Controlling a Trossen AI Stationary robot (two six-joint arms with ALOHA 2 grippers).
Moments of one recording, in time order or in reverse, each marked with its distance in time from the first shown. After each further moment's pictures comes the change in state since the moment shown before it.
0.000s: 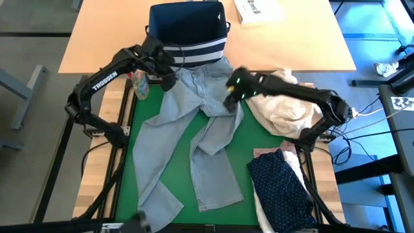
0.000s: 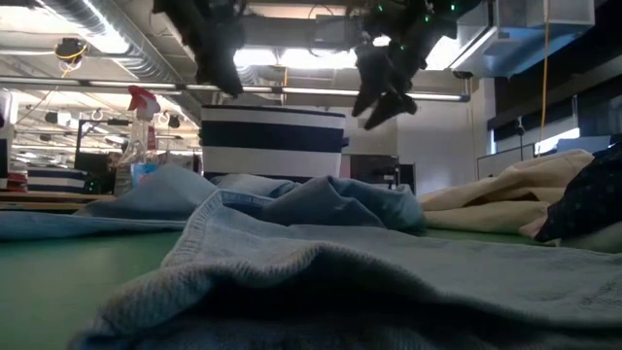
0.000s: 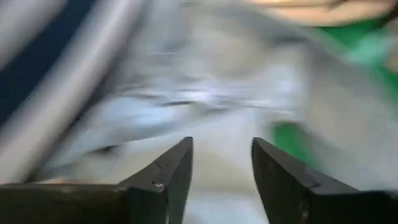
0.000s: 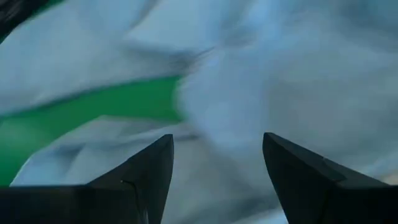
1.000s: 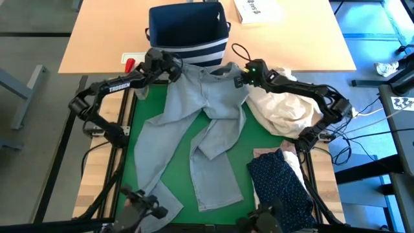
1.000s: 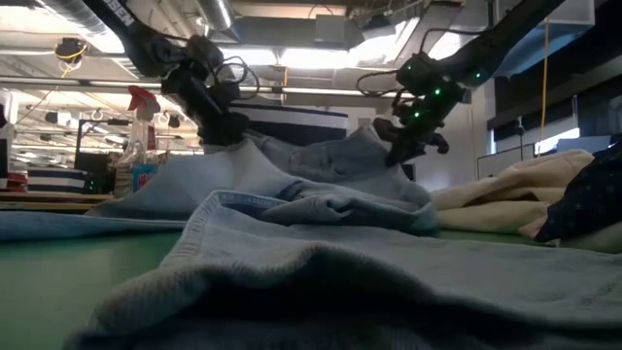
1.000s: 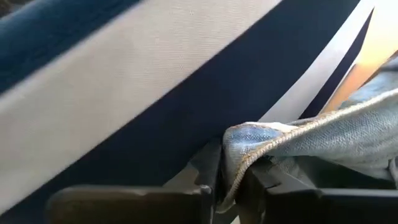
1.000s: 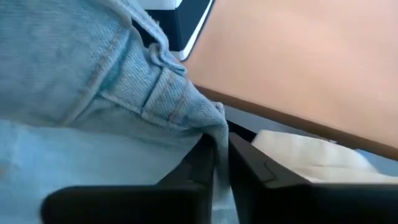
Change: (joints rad) left arm 0.101 0.056 -0.562 1.119 -0.508 0.125; right arm -0.319 0.000 -0.375 0.633 0.338 0.041
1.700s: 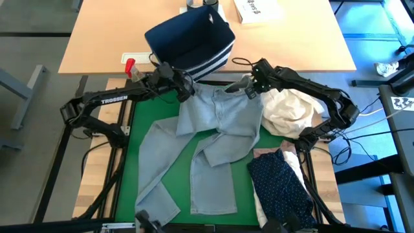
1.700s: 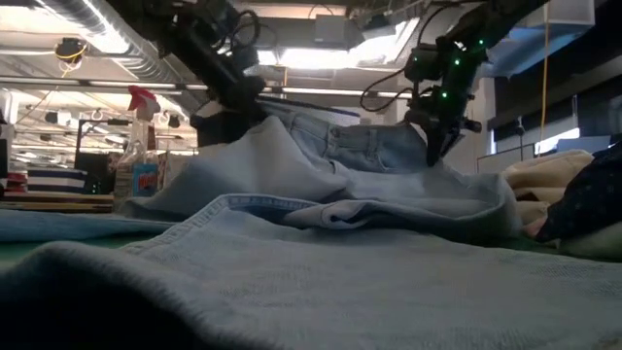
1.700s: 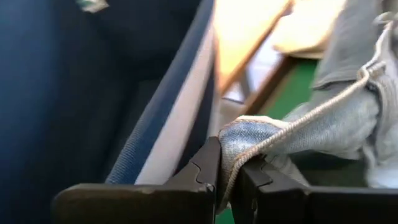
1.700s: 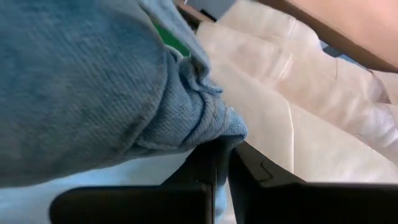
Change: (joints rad) left arm -0.329 -0.124 0.001 -0.256 0.002 -0.141; right arm 0.008 -0.108 0.144 -0.708 -0.039 -0.095
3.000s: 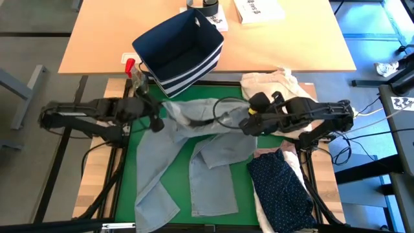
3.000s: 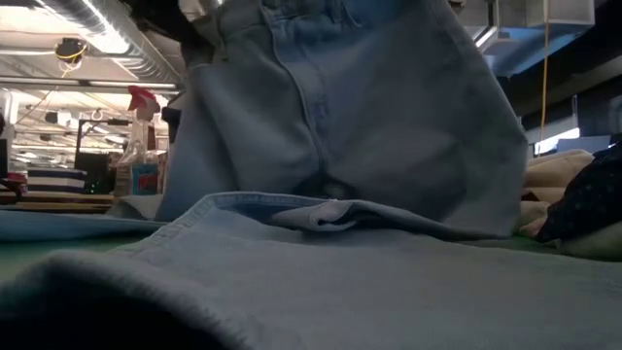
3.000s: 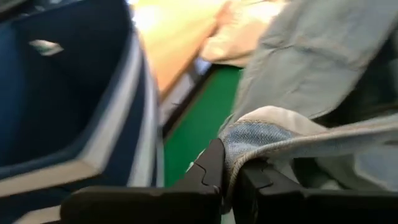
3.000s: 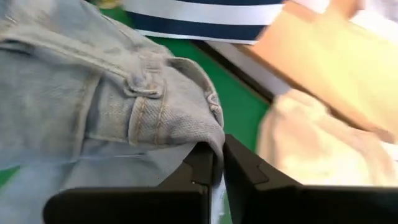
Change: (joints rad) left arm -0.604 -0.527 -0.007 -0.562 -0.330 -0.288; right arm 0.988 0.098 0.809 -0.781 0.558 0.713
